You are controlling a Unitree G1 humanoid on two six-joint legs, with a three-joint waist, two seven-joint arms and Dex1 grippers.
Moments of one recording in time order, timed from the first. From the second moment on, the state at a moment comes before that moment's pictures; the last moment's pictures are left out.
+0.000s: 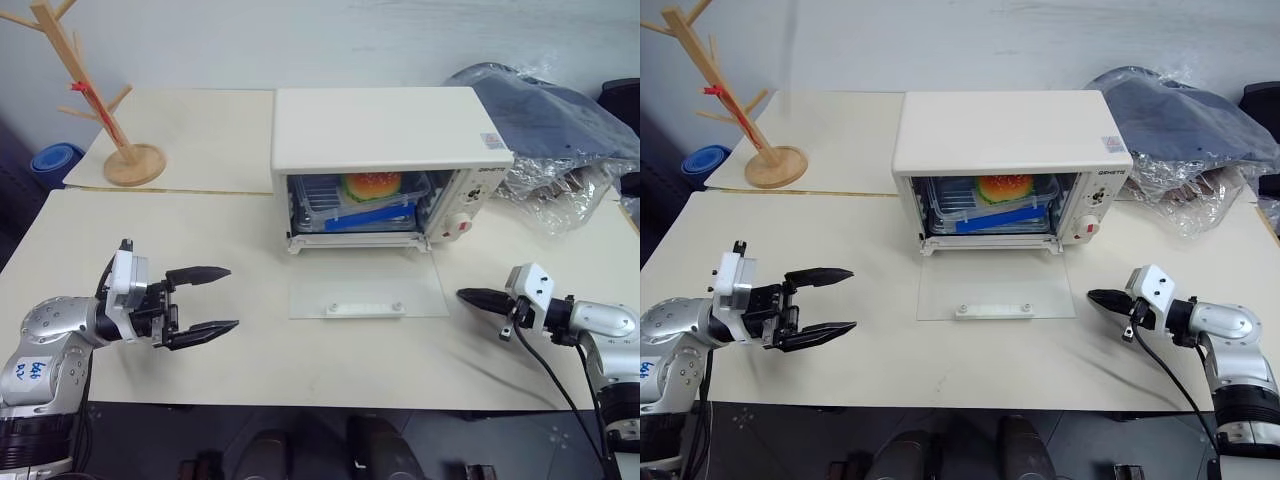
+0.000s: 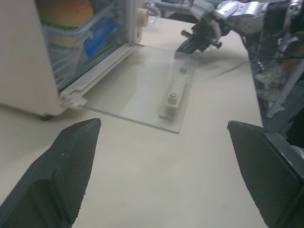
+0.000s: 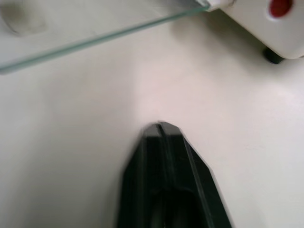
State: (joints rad) left arm -0.11 0.73 0.29 -0.13 -0.63 0.26 -1.29; right arm -0.32 -0.76 -0.12 0.57 0.25 -0.29 1.22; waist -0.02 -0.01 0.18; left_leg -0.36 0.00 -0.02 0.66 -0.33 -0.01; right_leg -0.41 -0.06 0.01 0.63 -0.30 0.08
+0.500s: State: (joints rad) left arm -0.10 0.66 0.39 -0.19 -0.80 0.43 -1.08; right arm -0.30 -0.54 -0.25 0.10 0.67 0.10 1.05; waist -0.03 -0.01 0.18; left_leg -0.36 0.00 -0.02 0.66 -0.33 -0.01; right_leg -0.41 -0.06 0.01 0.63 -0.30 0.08
